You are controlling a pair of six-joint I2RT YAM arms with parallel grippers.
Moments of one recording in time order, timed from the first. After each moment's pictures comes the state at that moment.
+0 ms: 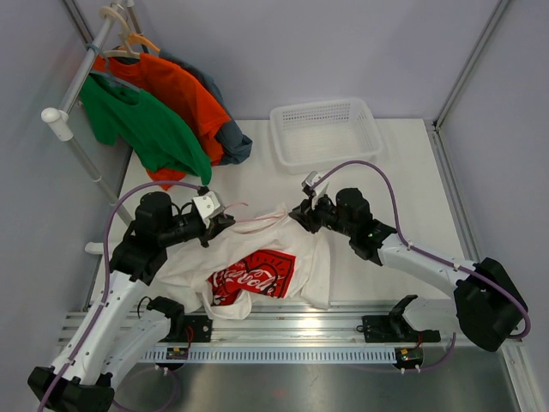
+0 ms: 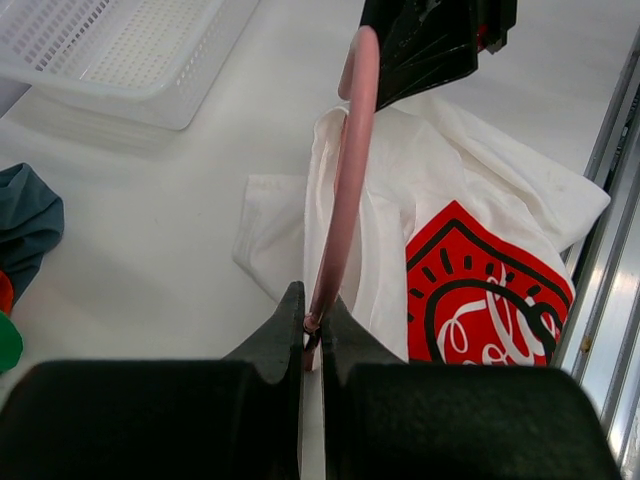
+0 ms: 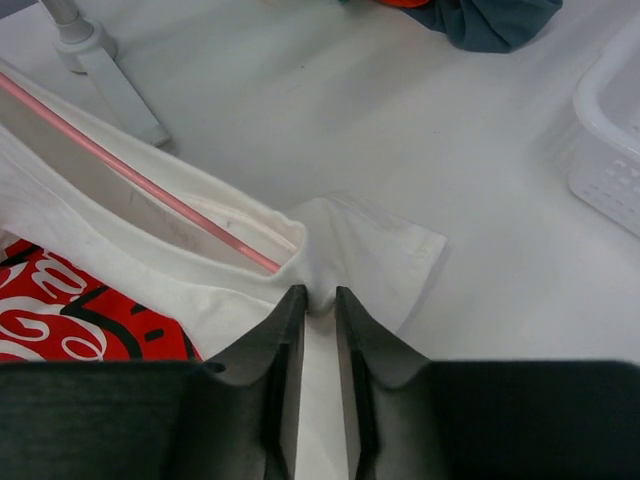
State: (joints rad) left arm -0.34 0.71 0.76 -0.43 0.66 0.35; right arm 0.69 1.25 0.66 0.32 -0.27 -0.01
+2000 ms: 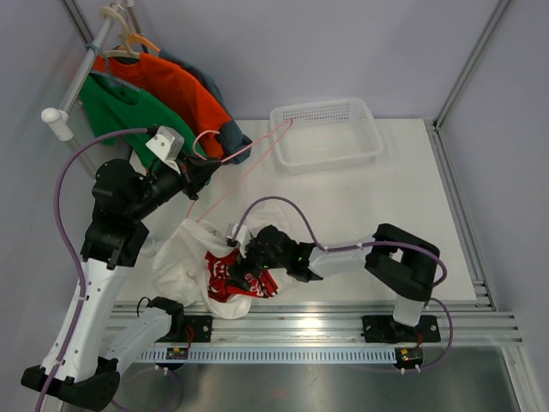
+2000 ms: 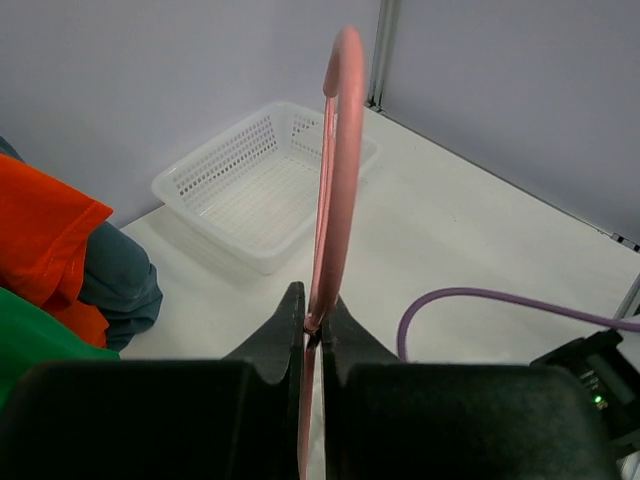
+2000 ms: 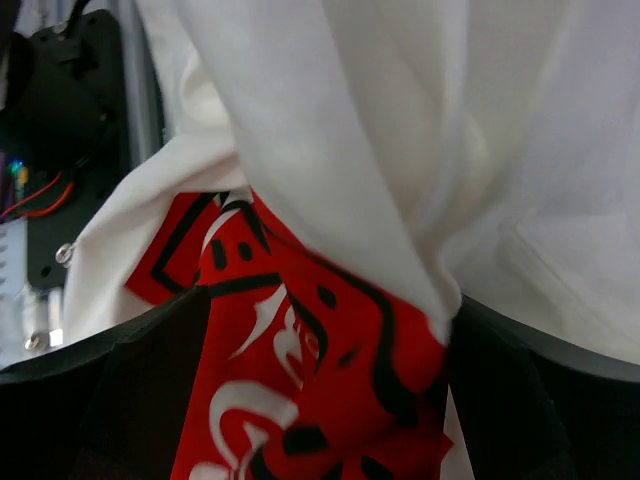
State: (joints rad) left arm -0.29 0.85 1.18 -0.31 0.51 -0.05; right arm 1.14 1.77 0.85 0.51 -0.28 0.06
